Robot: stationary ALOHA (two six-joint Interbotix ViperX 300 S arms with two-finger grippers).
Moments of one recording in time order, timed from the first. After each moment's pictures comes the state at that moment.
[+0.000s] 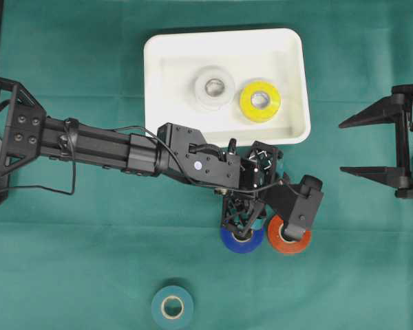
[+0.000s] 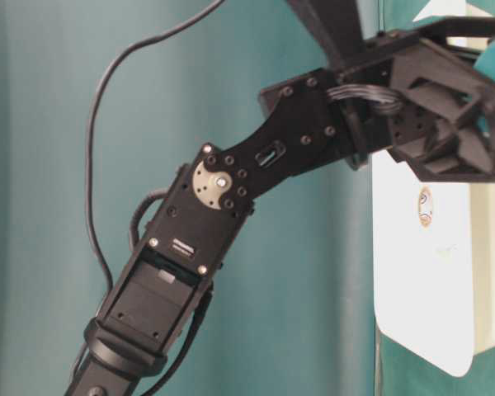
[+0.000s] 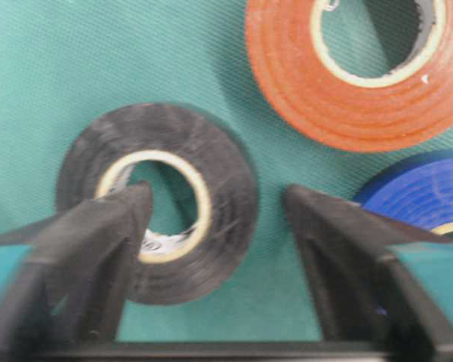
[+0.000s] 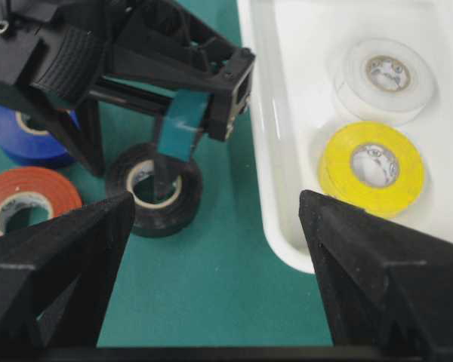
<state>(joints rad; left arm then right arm) -0.07 0.57 -0.11 0.01 0.67 0.35 0.01 -0.86 1.15 -0.34 0.21 0.42</state>
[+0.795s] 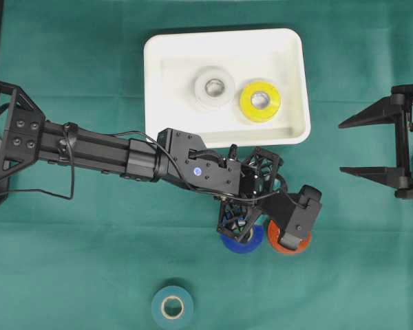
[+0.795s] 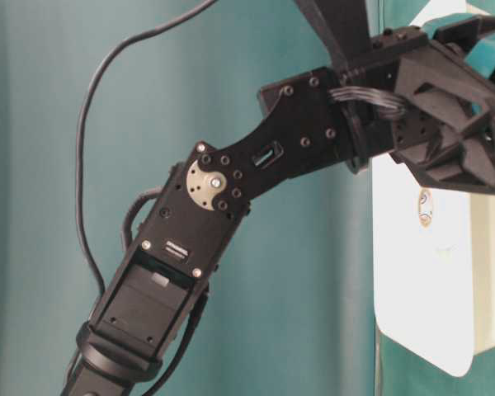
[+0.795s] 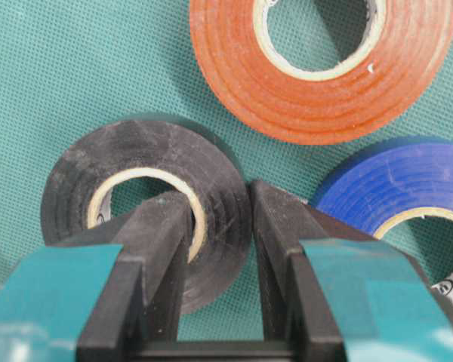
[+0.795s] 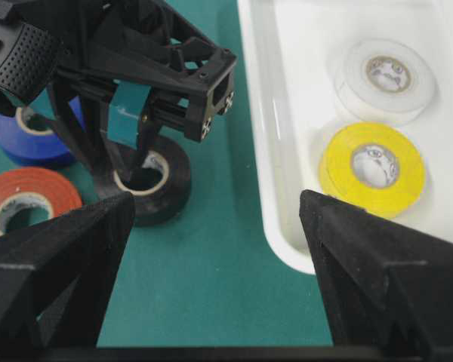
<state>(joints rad) -0.08 0.57 -0.12 0.02 0.71 0.38 0.01 -0.85 1.16 -0.34 0.21 0.42</state>
